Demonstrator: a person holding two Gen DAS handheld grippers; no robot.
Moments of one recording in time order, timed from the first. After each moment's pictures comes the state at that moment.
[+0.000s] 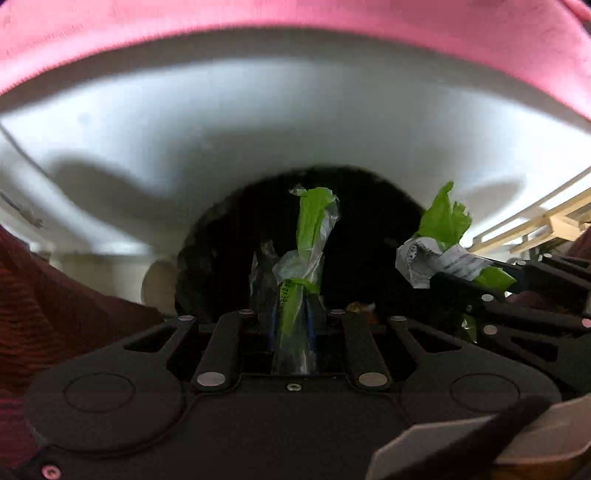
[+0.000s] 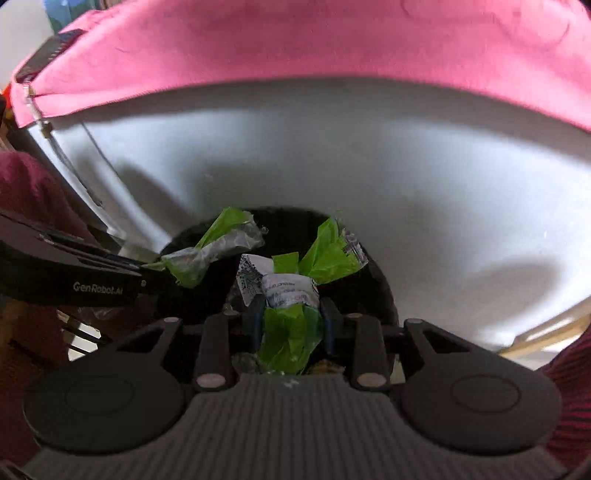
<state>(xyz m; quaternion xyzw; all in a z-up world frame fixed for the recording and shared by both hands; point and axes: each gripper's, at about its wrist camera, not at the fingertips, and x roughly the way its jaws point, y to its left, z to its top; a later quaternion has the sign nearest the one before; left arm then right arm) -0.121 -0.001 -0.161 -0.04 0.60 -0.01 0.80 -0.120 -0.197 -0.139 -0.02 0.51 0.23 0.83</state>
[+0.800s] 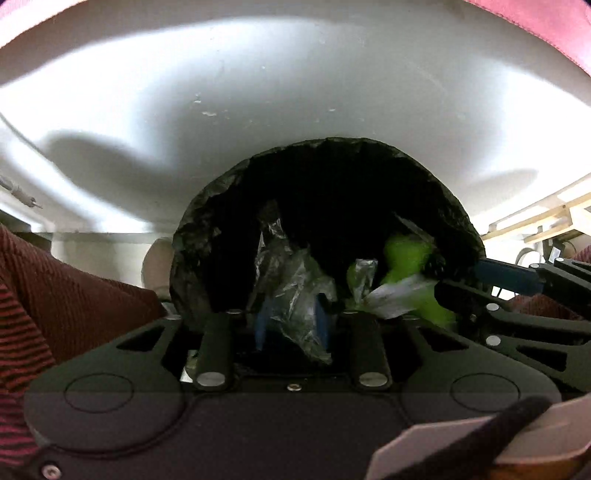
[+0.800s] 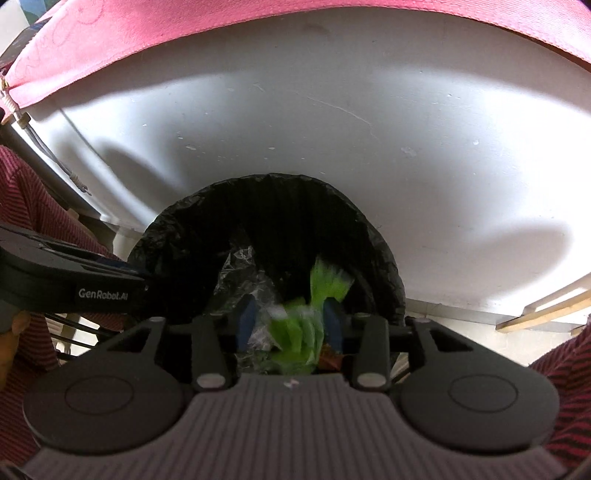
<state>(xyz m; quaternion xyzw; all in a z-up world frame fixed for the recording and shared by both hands) -0.117 0.001 -0.186 -0.04 0.62 0.00 0.79 -0.114 -0.192 -0.157 -0.01 0.54 0.22 0.81</state>
